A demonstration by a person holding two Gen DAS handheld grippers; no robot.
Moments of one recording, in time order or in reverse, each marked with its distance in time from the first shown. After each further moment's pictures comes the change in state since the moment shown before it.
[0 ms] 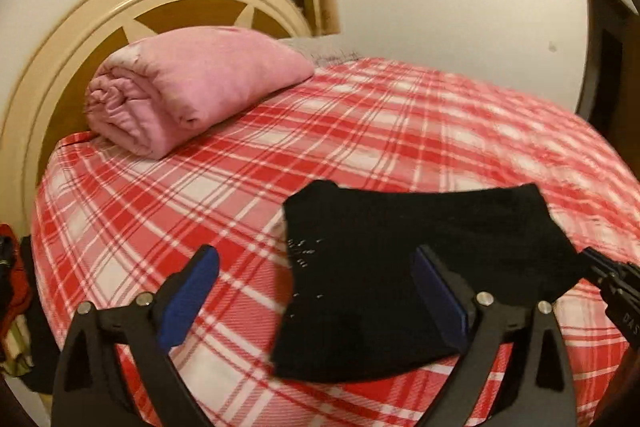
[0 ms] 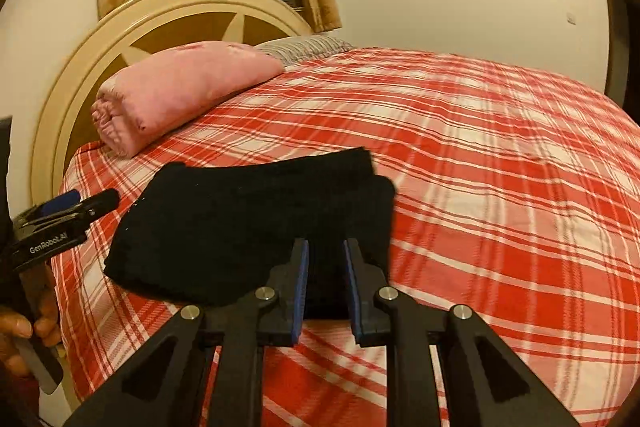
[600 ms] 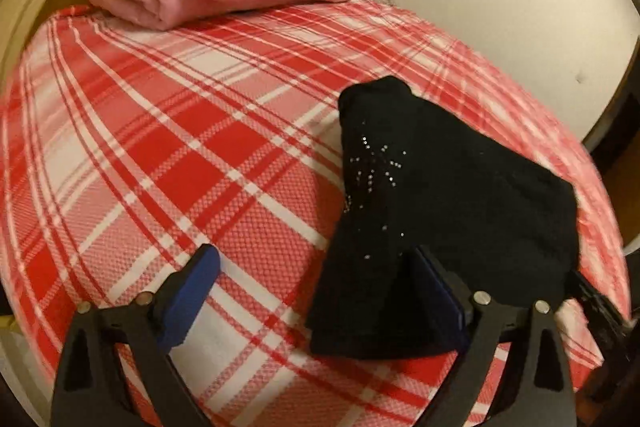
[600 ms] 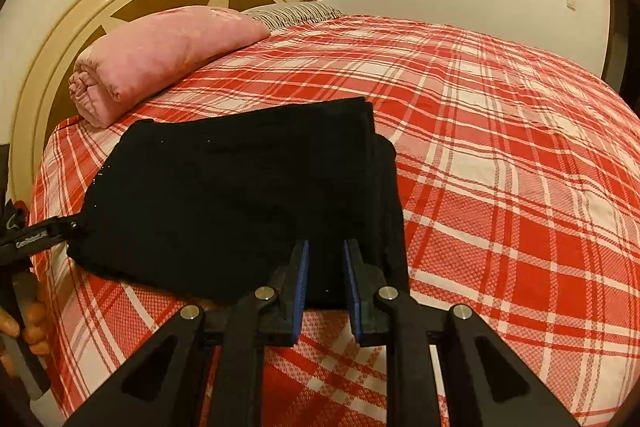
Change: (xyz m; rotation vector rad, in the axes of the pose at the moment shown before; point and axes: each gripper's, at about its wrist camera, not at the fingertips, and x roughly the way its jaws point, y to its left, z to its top) left arm 0.064 0.039 -0.039 -0.243 0.260 -0.091; right arm 0.041 -0.007 -0.015 -0.002 0.111 -0.056
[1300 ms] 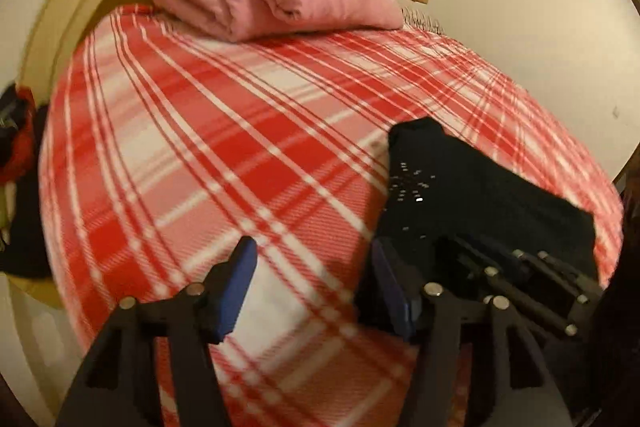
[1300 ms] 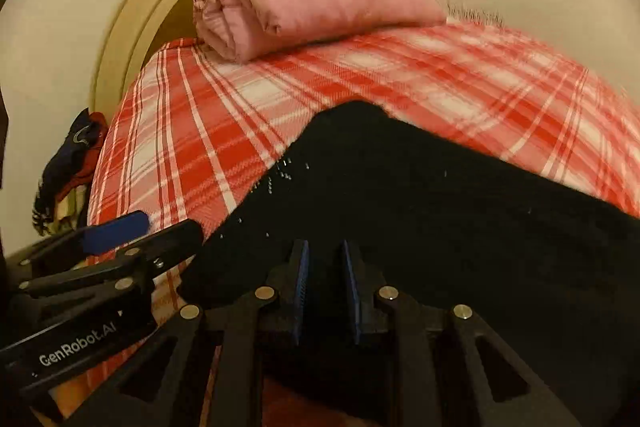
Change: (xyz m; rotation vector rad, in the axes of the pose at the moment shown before) left arm -0.038 0.024 -0.010 -0.102 -0.096 0.132; right arm 0.062 0.173 0.033 -0.330 0.084 0.334
